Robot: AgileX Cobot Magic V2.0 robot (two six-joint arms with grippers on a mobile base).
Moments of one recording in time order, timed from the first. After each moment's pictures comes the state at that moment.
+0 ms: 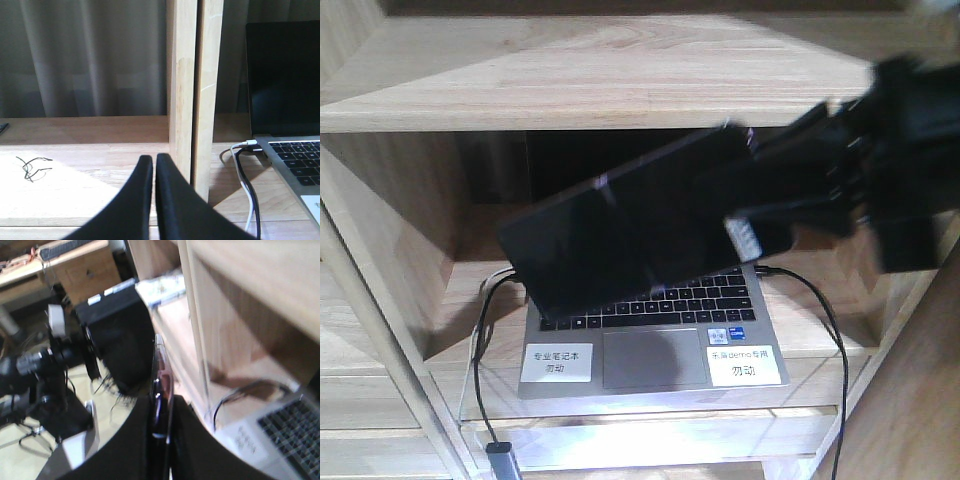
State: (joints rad) left arm 0.04 -0.01 0.03 -0.03 0.18 0.15; right arm 0.20 1.17 -1.28 1.10 1.24 -0.95
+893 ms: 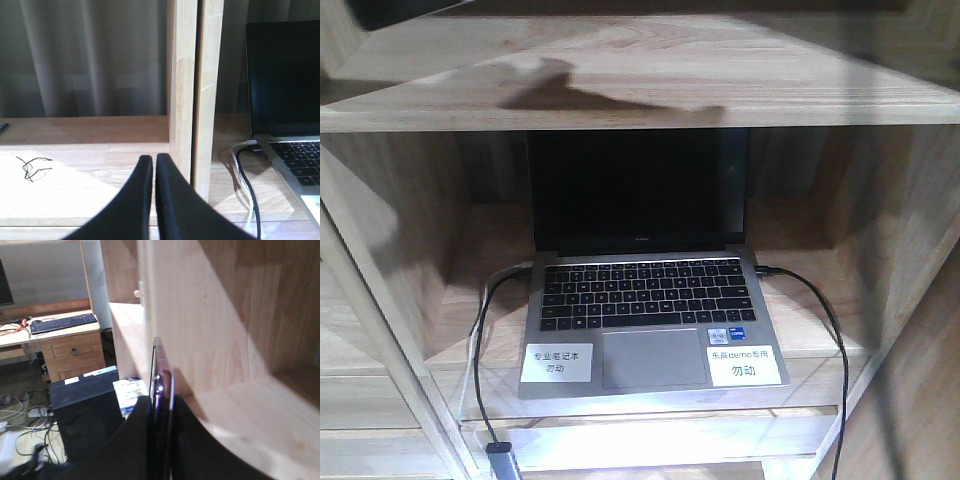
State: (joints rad) left arm 0.04 -0.01 0.03 -0.03 0.18 0.15; right arm 0.45 1.62 -1.93 1.11 0.94 -0.89
